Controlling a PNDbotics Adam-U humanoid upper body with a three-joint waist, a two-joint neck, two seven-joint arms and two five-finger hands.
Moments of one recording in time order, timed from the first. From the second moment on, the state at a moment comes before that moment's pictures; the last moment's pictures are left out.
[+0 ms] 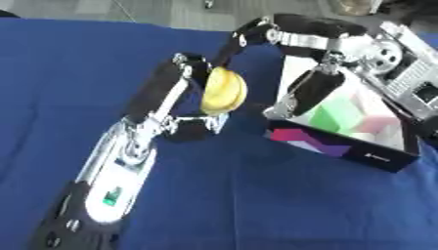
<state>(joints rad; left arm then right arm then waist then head) -0.86 -0.14 -0.43 -1.37 -0.70 -0.09 -0.07 -0.61 -0.92 0.27 -1.99 0.05 -0.10 0.49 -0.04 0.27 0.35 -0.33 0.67</state>
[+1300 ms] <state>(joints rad) -0.86 -0.16 -0.45 -1.38 -0.58 -0.09 -0.04 -0.60 -0.91 0.27 -1.99 0.11 -0.10 0.47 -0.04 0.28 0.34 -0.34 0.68</state>
